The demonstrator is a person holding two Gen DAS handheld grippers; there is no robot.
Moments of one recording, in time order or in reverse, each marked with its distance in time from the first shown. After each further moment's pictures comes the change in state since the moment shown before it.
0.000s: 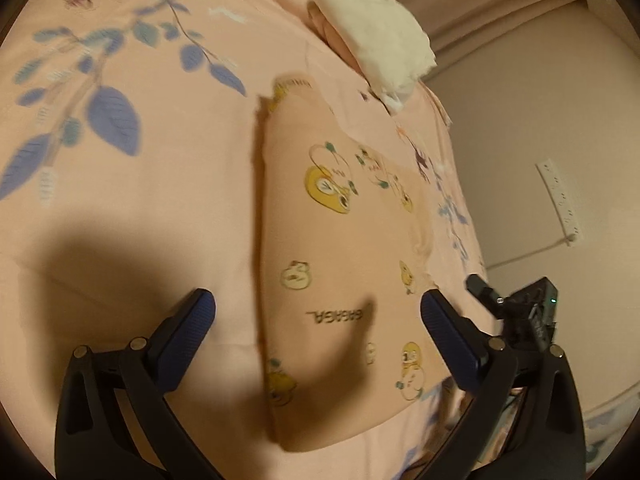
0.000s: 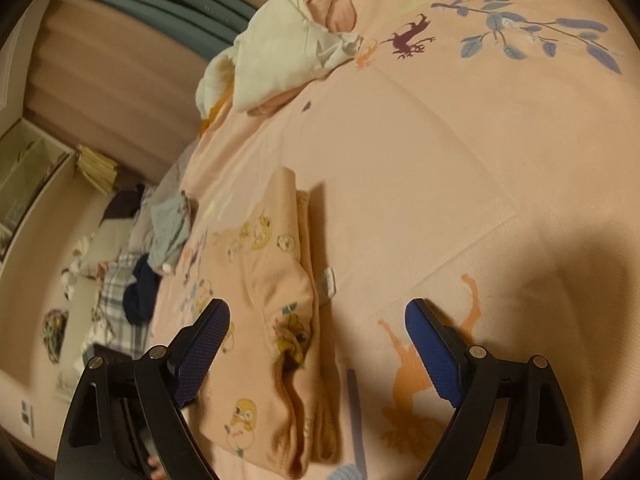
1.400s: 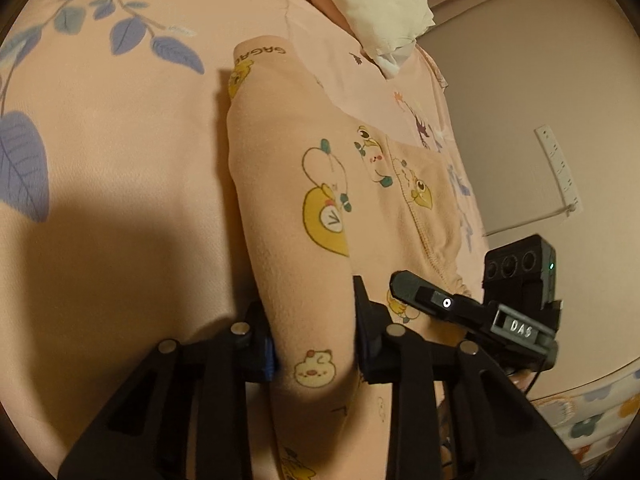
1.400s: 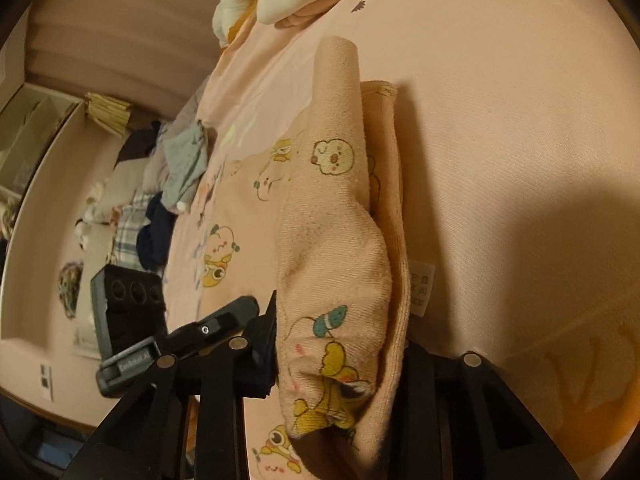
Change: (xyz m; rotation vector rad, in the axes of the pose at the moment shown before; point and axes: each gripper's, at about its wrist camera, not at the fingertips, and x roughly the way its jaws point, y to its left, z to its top) left arm 0.044 0.002 0.031 0.089 0.125 -0.011; right arm 0.077 0.029 0.001 -0.016 0.257 0.105
